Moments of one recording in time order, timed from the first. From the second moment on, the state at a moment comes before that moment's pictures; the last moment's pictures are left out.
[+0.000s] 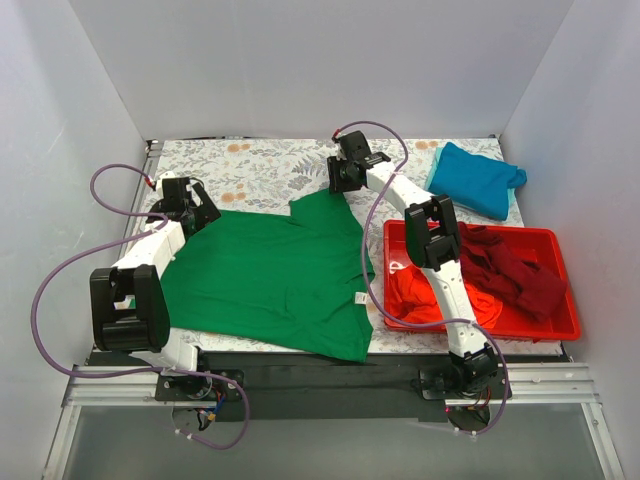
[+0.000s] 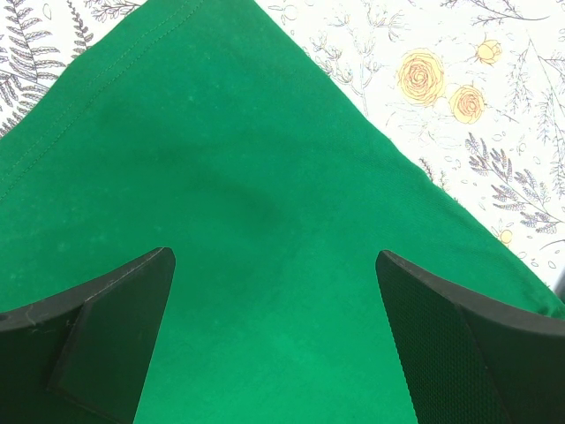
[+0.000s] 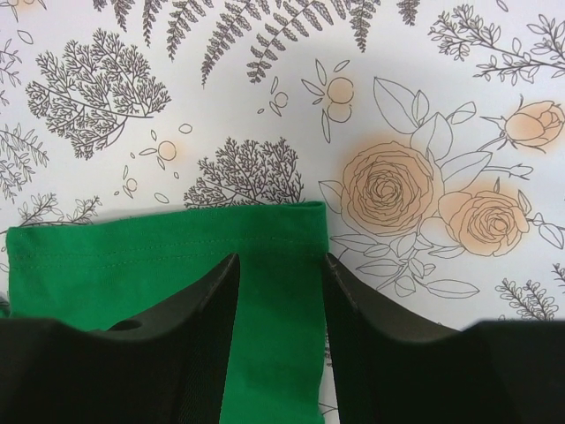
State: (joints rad) left arm 0.06 1.53 0.98 -0.23 -0.22 -0.48; right arm 0.47 2.53 2.22 -0.55 -0.09 0.24
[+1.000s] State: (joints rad) left arm 0.06 1.53 0.98 -0.23 -0.19 -0.48; right arm 0.44 2.54 2.23 -0.50 -0.08 0.27
